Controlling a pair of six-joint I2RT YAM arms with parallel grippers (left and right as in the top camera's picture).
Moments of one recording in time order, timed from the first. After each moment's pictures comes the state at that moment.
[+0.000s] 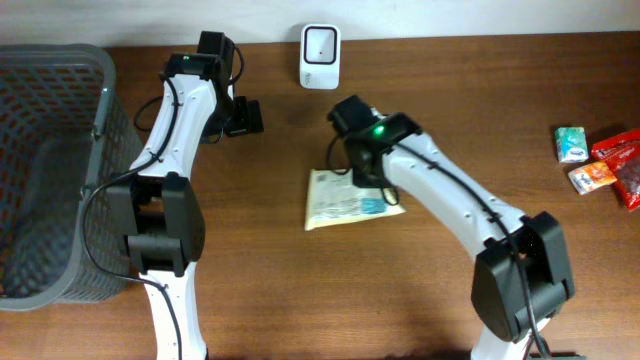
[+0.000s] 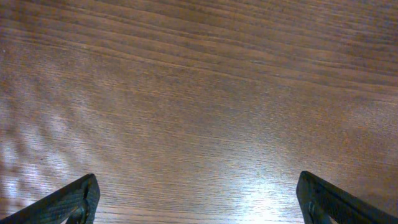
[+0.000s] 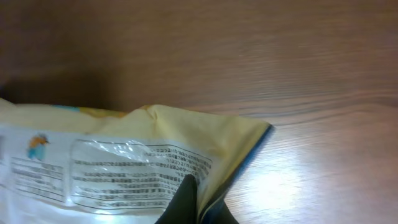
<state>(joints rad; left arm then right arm) -0.12 2.27 2.06 -1.20 -0.02 -0.29 0.51 1.90 1.56 -1.09 0.32 0.60</state>
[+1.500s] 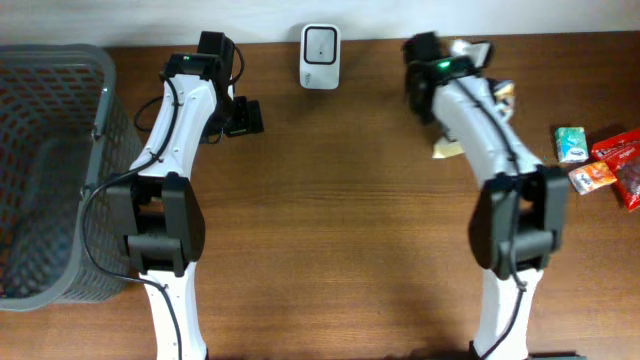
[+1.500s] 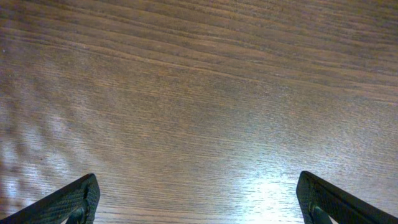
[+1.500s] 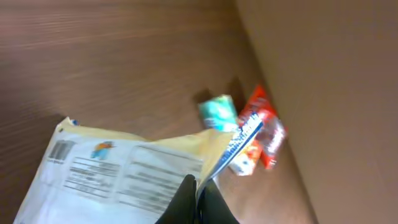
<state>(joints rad) -0.12 2.27 2.06 -1.20 -0.02 -0.29 0.23 2.20 1.90 -1.05 1.00 0.37</state>
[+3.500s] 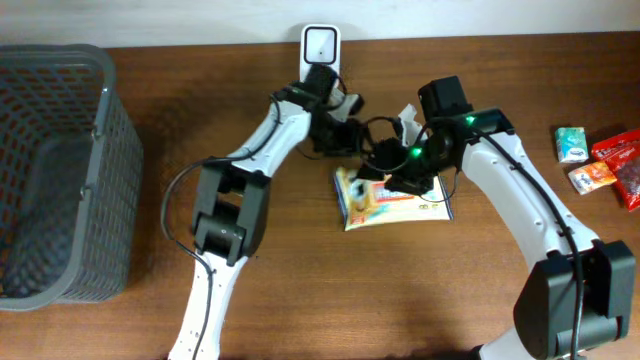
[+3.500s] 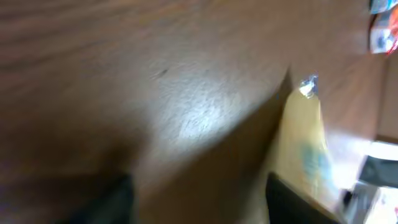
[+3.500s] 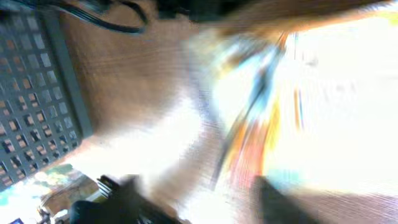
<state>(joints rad) -0.43 2.52 2.10 -0.83 0.67 -0.20 0.22 1.73 1.40 -0.98 -0.61 0.40</state>
